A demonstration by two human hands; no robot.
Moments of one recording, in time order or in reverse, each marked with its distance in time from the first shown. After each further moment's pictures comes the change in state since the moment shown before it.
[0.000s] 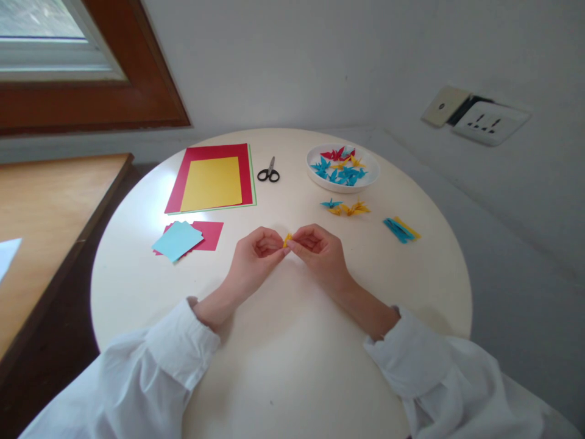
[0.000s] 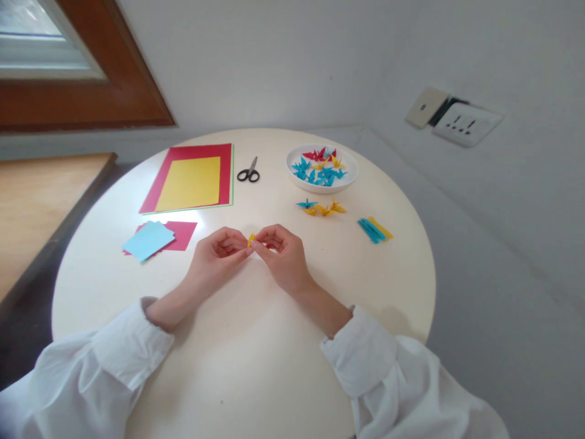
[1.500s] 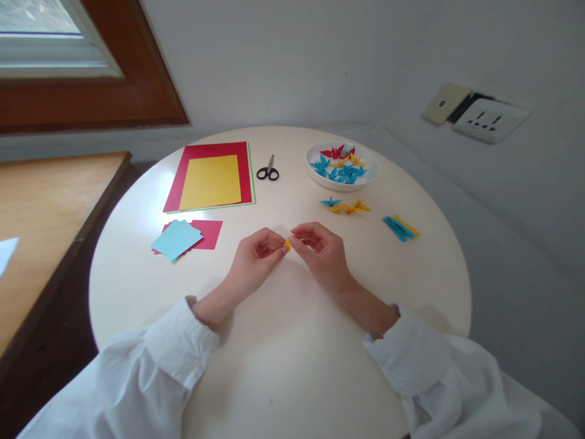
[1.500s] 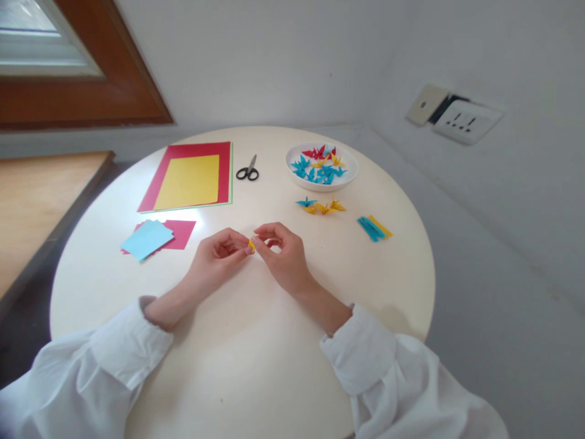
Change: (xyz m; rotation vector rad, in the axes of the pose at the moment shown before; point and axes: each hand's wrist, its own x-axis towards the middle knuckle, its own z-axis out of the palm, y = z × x) left_hand -0.002 0.002 0.001 0.075 -0.041 0.002; right_hand -0.003 -0.006 -0.003 -0.212 0.013 -0.092
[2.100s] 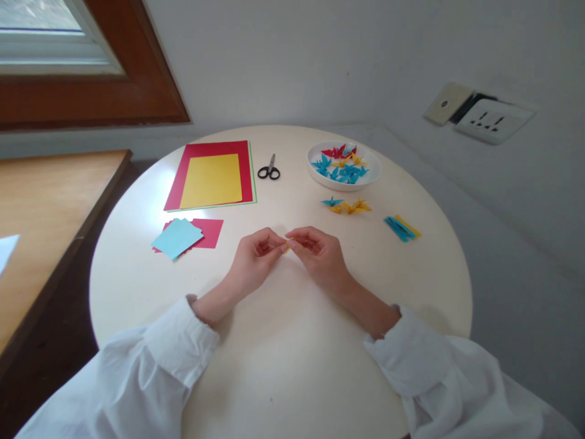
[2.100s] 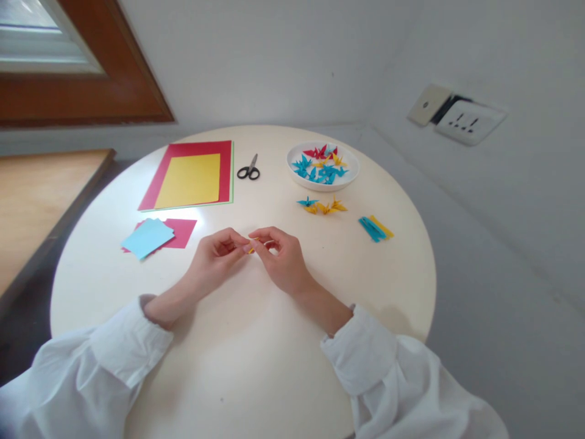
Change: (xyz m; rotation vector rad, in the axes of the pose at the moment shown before) left_hand 0.000 0.003 -0.002 0.007 -0.002 0.046; right_hand -0.002 0.001 0.000 -0.011 -0.084 -0.001
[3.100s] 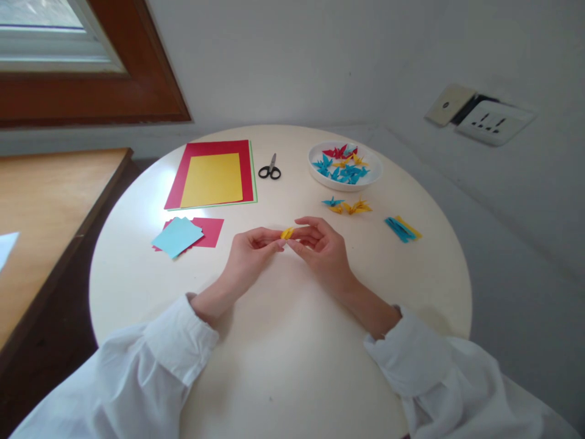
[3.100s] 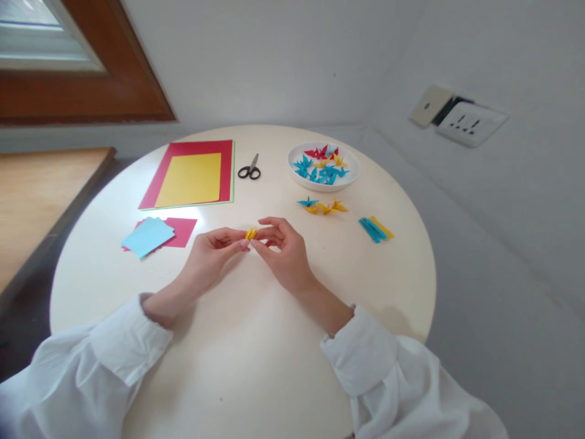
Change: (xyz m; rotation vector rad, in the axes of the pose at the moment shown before) left_hand 0.004 -0.004 -0.002 -0.208 0.084 -0.176; right_hand 0.002 0.001 0.000 0.160 0.026 0.091
